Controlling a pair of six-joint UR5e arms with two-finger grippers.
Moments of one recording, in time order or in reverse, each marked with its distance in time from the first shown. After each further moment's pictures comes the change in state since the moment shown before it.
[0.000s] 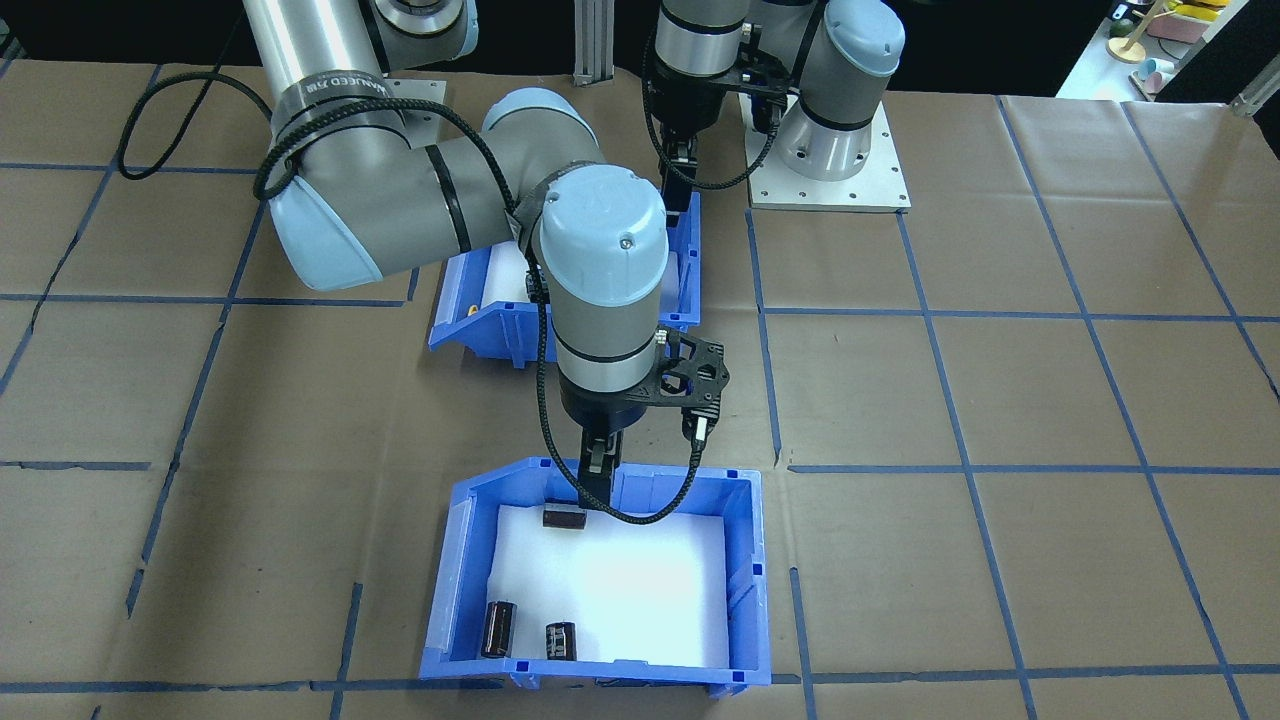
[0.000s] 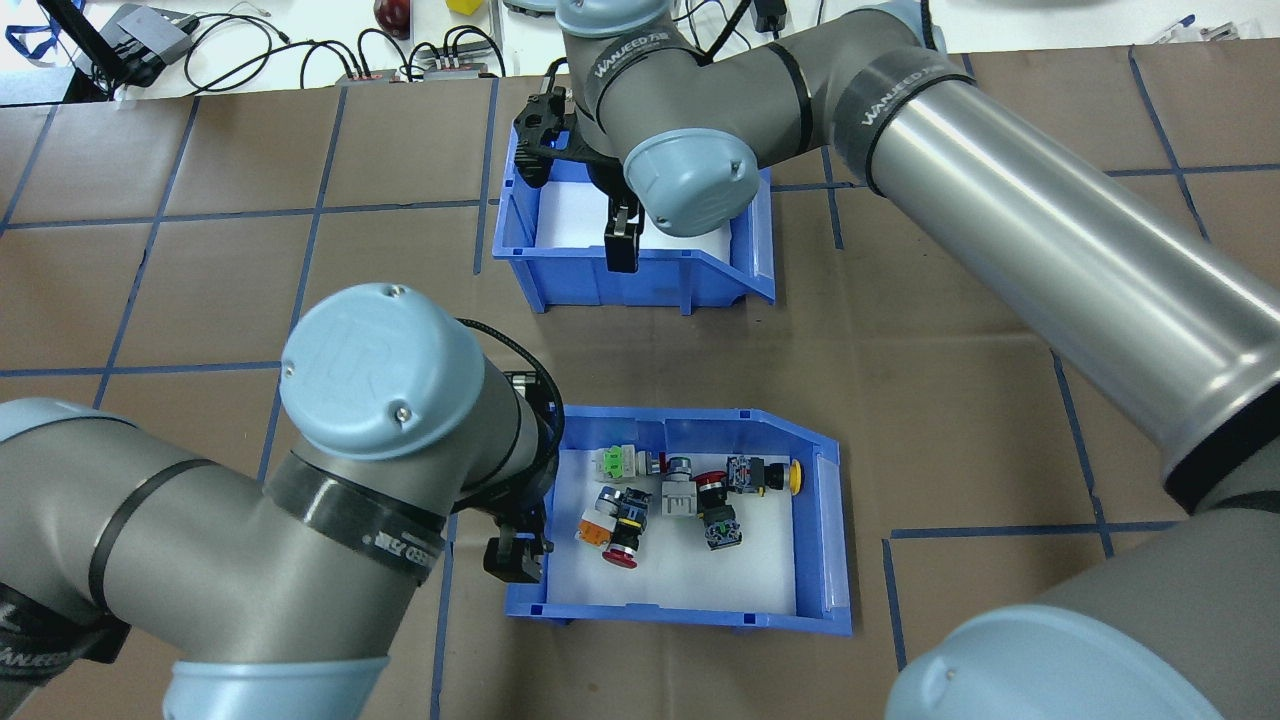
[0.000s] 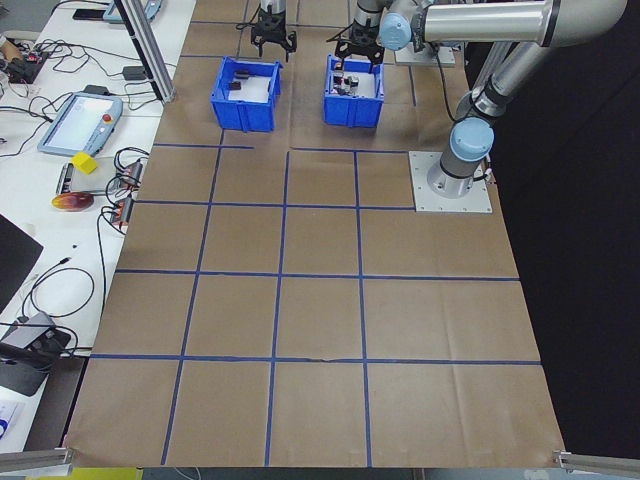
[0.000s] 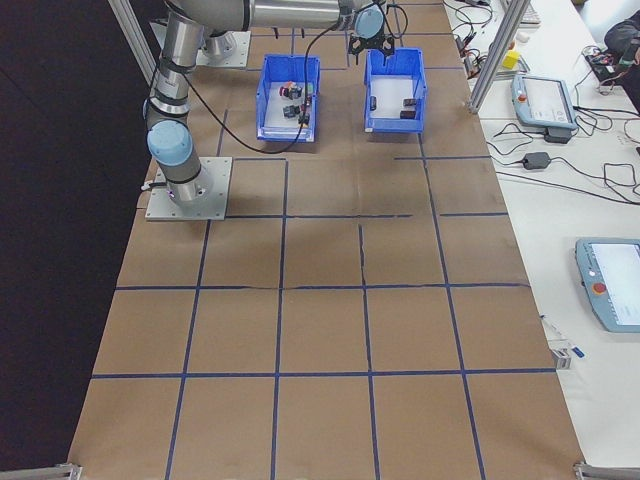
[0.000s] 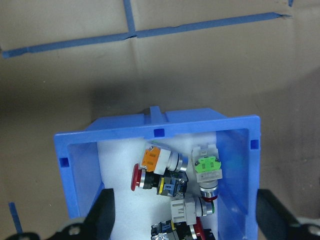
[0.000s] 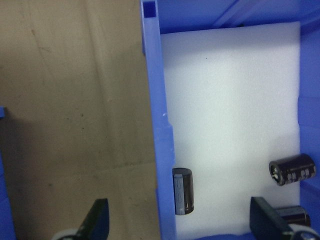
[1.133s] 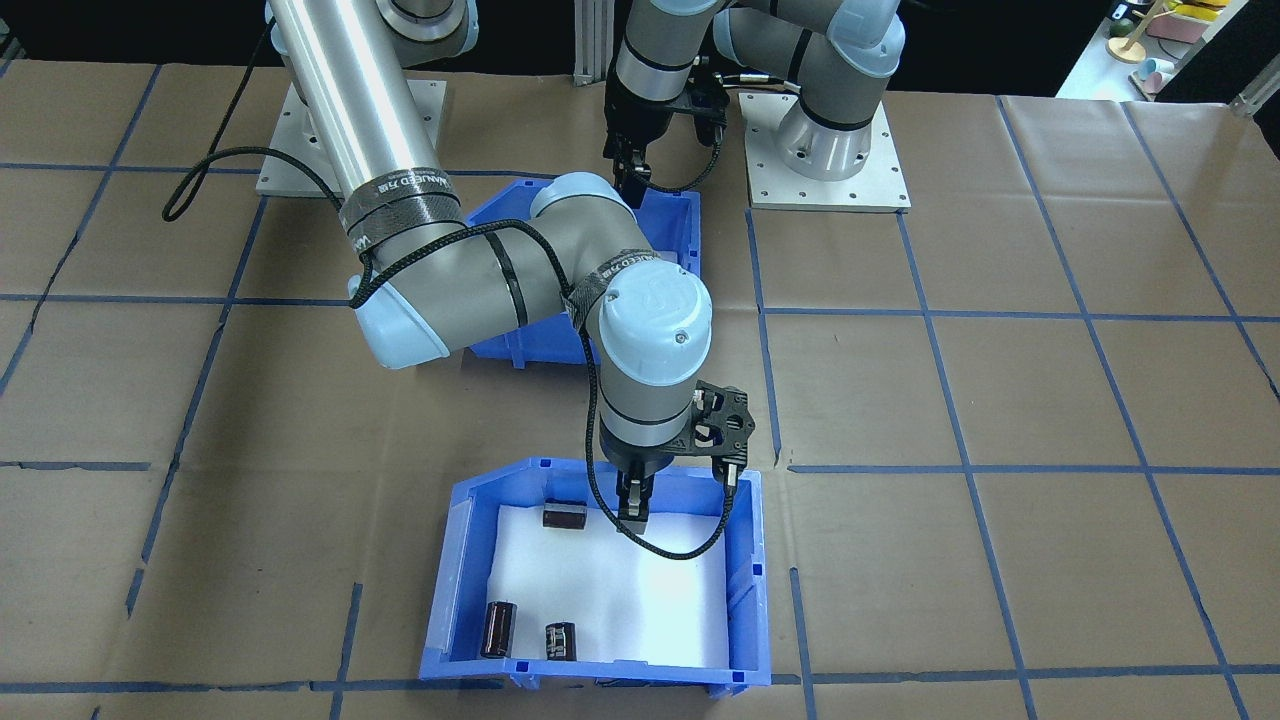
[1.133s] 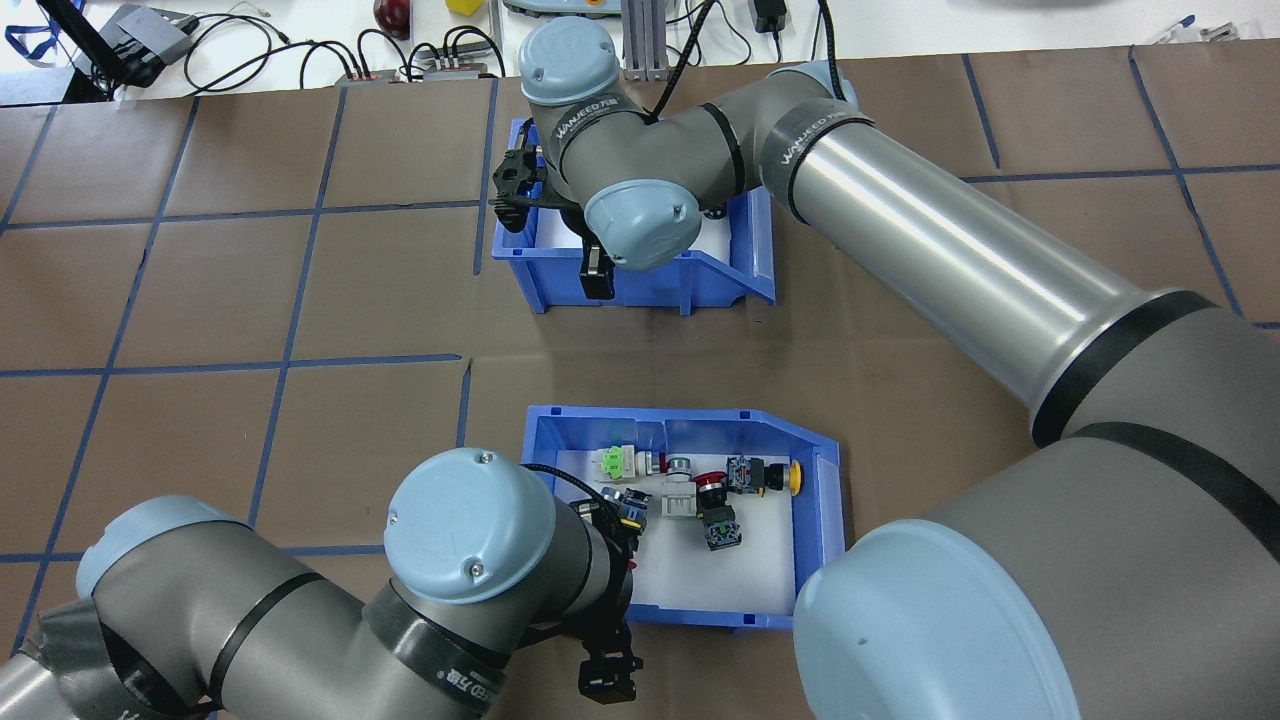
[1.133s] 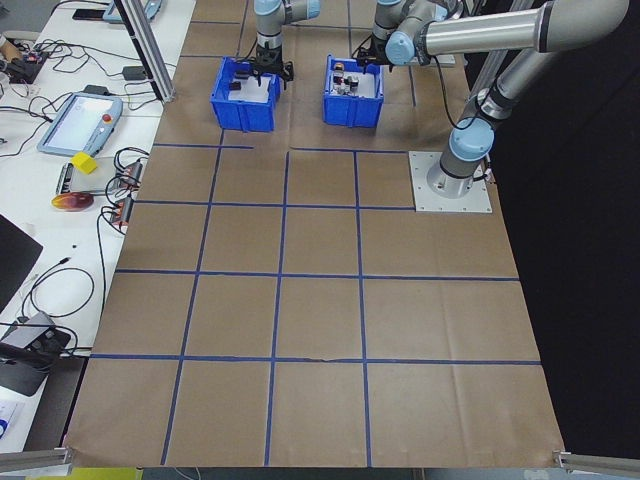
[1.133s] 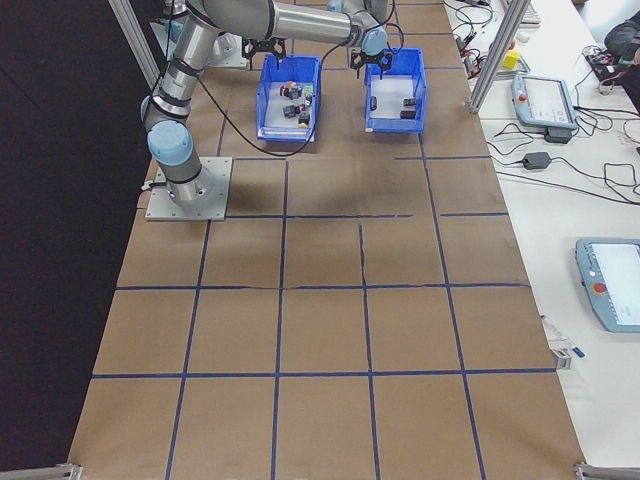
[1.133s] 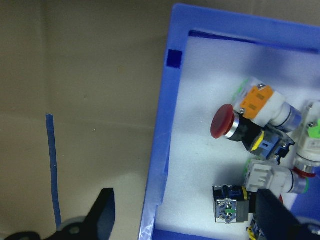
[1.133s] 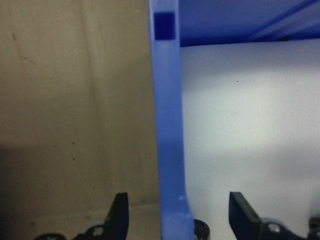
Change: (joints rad) left arm -0.091 -0.021 -0.180 0.168 -0.177 -0.206; right arm 0.031 0.113 -0.036 -0.026 -0.005 -0.008
